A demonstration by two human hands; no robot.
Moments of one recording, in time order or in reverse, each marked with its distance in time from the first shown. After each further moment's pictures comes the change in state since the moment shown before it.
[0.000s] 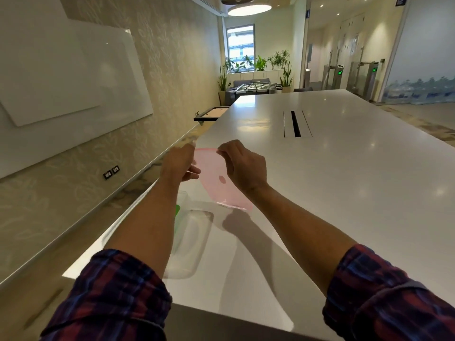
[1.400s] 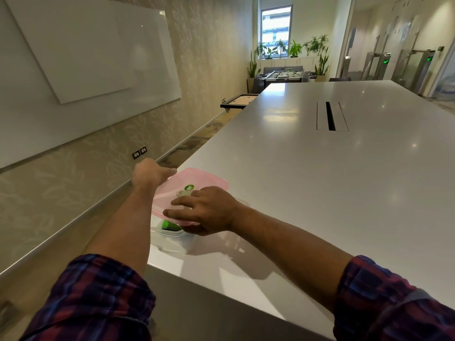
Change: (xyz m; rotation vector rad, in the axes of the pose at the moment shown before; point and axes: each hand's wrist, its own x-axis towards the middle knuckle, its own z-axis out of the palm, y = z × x) left_hand 0.021 -0.110 -0.116 0.643 0.385 -0.086; right_hand -0.044 -0.115 0.039 0.323 -0.510 -0.828
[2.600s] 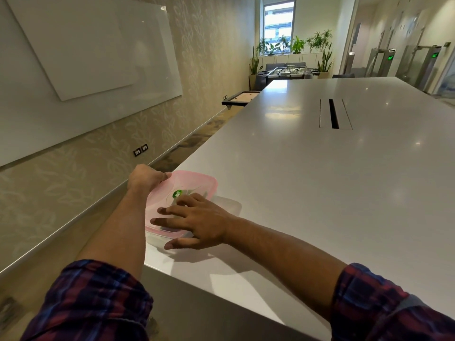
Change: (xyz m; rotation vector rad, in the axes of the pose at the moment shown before) left_hand 0.006 -0.011 0.008 -0.179 -0.163 -0.097; right_hand 0.002 -0.019 0.036 0.193 -0.164 0.206
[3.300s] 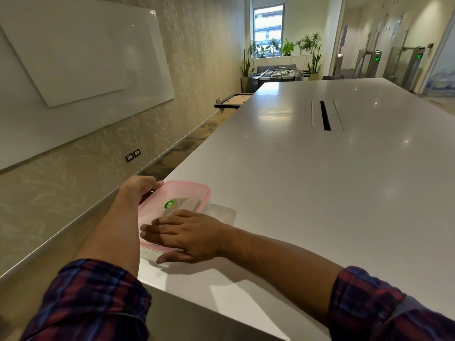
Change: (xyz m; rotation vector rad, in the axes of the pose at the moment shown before) left_hand 0.034 -0.002 0.005 -0.114 -0.273 -0.210; right_hand -0.002 -0.002 -0.006 0.012 -0.103 -0.076
